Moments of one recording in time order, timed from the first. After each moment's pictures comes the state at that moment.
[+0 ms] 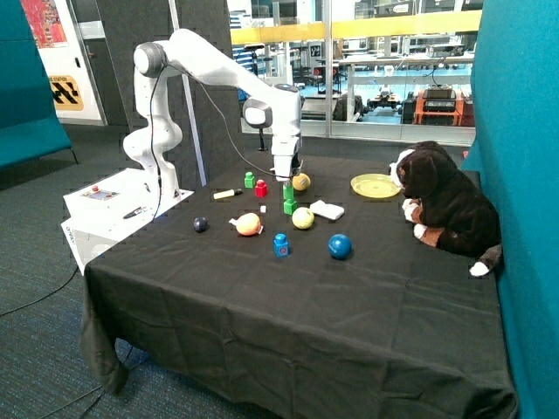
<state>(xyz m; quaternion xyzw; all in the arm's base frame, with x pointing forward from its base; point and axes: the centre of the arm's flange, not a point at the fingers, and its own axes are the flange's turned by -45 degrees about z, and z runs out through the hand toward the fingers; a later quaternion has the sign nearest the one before) 0.596 -0.041 0.370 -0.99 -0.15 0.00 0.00</state>
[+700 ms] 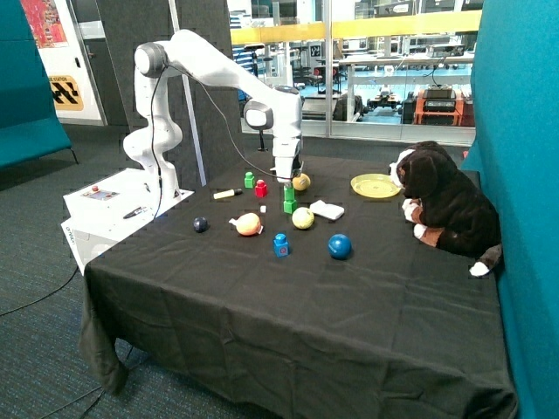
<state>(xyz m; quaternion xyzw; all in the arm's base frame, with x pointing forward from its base) 0.596 -0.037 0.363 -0.99 -0.15 0.00 0.00</state>
